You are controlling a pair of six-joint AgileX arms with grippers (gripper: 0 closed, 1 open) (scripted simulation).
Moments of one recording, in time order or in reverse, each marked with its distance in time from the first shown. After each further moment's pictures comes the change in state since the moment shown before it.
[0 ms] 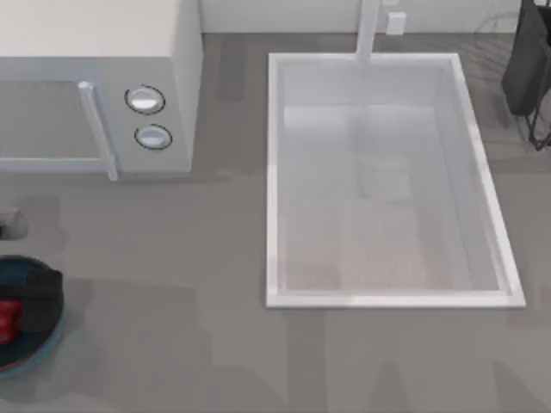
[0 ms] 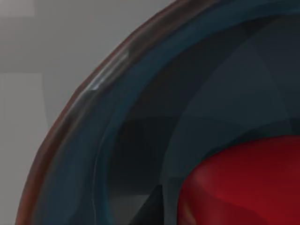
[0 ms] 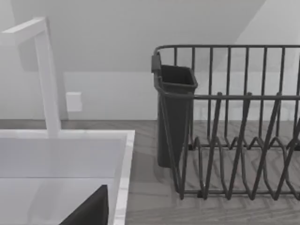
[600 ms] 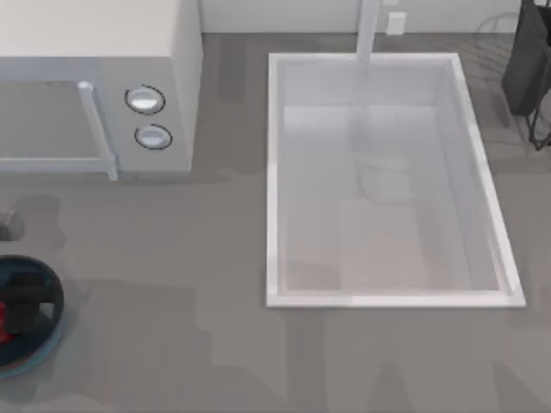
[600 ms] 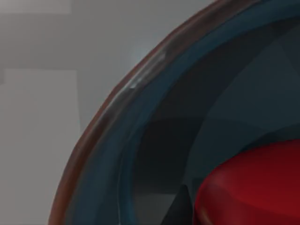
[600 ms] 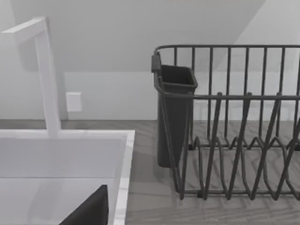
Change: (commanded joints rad) left arm 0.000 0.000 0.000 0.000 0.000 0.000; right arm 0.000 0.000 0.000 0.000 0.000 0.000
